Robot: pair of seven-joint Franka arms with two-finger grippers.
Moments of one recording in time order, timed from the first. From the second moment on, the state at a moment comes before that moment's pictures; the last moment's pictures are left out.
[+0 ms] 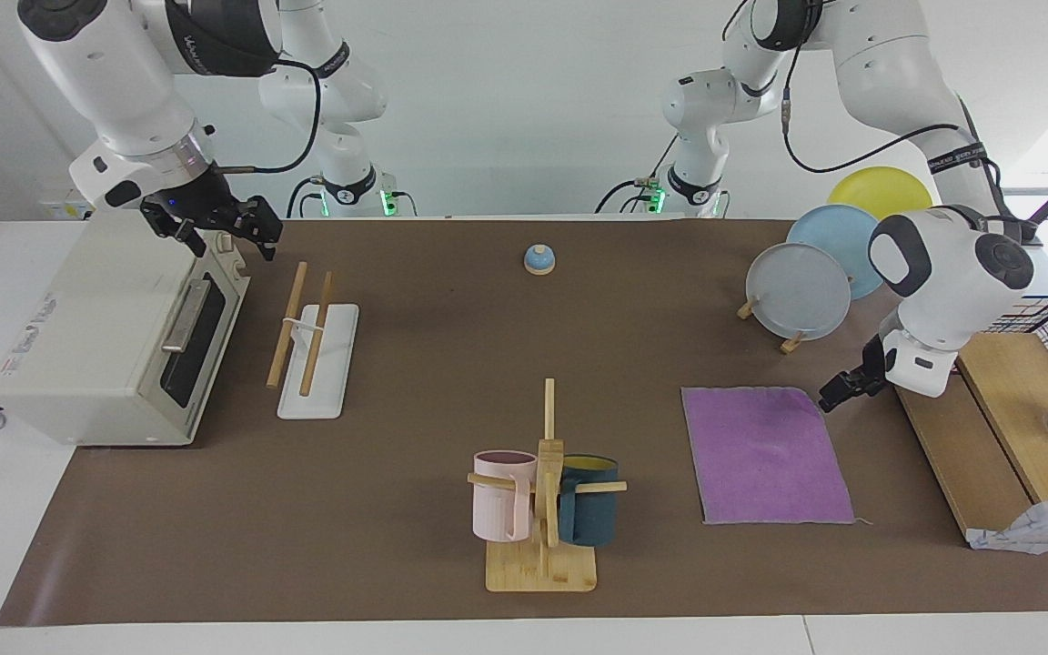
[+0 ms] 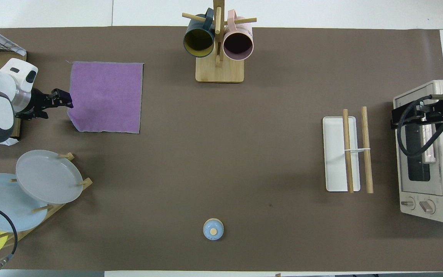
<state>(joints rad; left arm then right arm) 0.13 0.36 -0.07 -1.86 -0.04 2.24 -0.23 -0.01 0.01 0.03 -1.60 -0.01 1.51 0.08</state>
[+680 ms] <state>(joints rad) 0.12 0.35 -0.07 -1.91 -0.04 2.26 -0.31 0.01 0.01 0.03 -1.60 -0.01 1.51 0.08</state>
